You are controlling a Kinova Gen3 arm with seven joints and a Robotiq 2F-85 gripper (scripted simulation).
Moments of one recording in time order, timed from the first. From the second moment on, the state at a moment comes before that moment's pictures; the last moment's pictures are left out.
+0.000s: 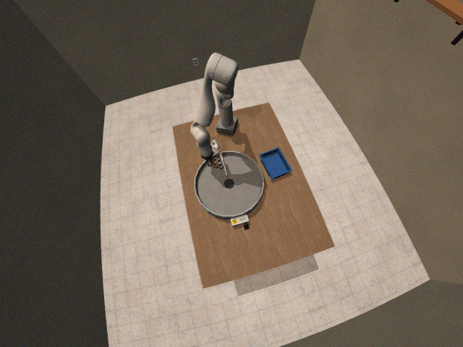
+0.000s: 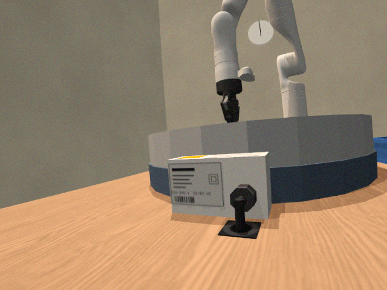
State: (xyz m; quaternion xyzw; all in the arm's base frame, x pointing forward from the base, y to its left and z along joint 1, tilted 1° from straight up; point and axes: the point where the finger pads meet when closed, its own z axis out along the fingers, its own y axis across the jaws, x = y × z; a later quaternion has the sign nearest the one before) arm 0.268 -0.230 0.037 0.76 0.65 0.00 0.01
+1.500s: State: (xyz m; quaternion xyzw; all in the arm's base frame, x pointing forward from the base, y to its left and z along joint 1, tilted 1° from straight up) arm 0.267 -0.230 0.055 0.76 0.65 0.00 0.00
